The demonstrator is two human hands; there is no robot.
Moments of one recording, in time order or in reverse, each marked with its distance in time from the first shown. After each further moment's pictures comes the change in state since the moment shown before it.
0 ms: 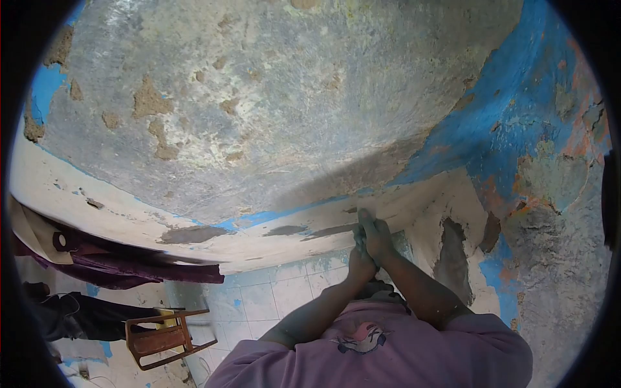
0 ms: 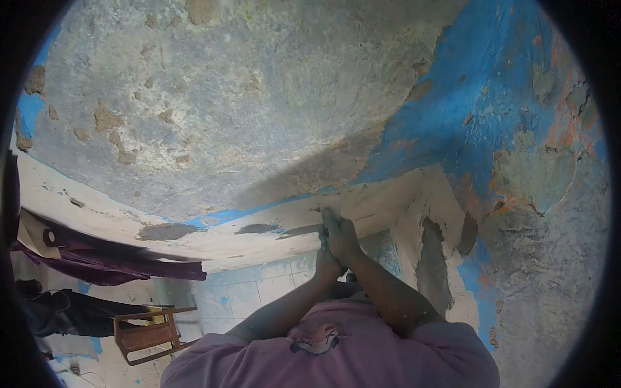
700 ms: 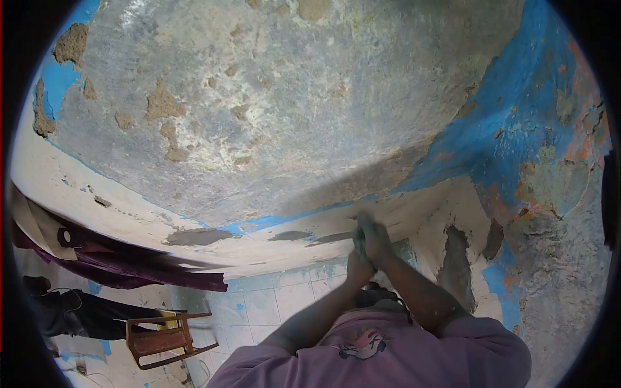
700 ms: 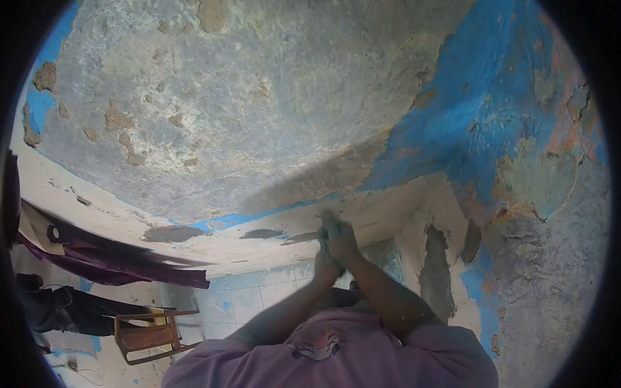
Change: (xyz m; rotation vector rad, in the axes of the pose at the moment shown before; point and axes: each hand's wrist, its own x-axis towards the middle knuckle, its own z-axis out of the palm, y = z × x) left_hand 0.003 0.020 -0.007 -0.037 0.185 -0.100; right_hand 0.015 0.010 0.002 -0.027 -0.068 -0.066
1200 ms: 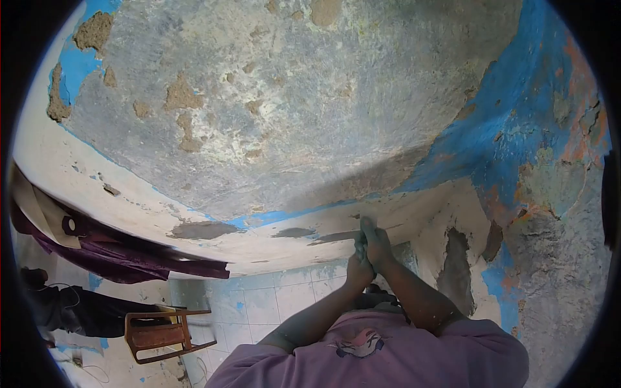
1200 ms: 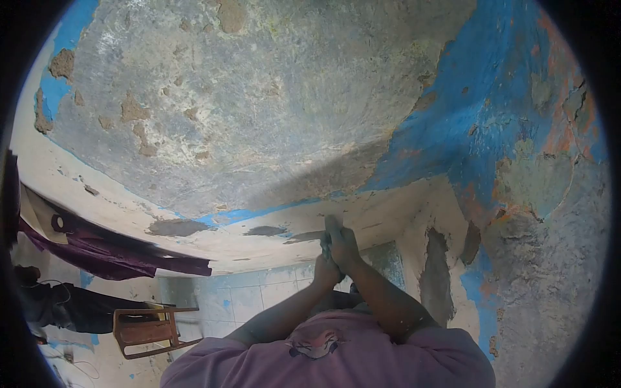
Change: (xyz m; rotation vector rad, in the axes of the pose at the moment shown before) left_hand -0.002 -0.032 -0.005 -0.160 -0.107 -0.086; right_hand -0.013 0.008 0.004 0.137 0.013 0.058
